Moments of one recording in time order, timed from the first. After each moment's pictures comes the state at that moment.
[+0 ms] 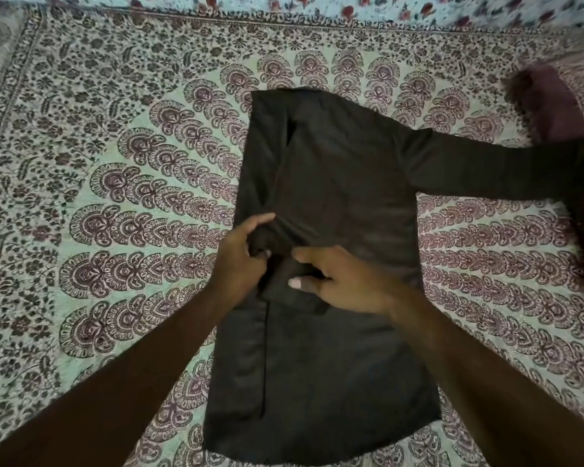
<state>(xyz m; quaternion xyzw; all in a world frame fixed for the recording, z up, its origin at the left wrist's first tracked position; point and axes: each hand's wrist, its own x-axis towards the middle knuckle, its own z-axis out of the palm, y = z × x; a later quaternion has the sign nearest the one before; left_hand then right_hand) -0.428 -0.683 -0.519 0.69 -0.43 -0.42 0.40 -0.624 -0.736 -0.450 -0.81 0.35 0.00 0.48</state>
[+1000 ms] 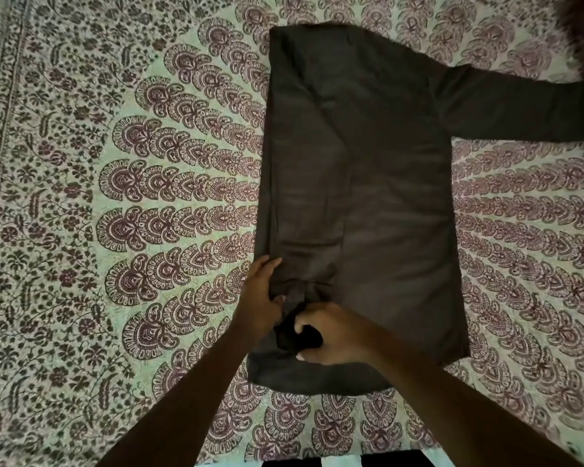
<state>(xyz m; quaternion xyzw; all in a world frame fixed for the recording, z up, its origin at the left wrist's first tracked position) -0.431 -0.543 -0.573 0.74 -0.44 -0.47 0.21 -0.612 -0.585 -0.536 -0.81 0.31 0.17 0.46</state>
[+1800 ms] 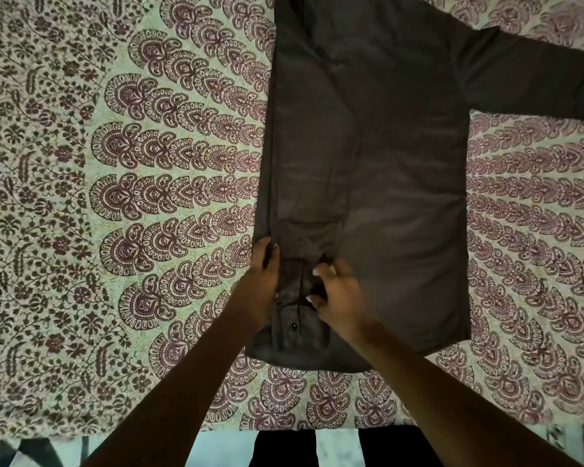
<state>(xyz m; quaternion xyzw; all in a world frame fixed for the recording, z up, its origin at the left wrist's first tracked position) -0.429 -0.519 -0.580 0.69 -0.60 -0.40 0.01 -0.619 -0.563 -0.599 -0.77 0.53 0.07 0.34</state>
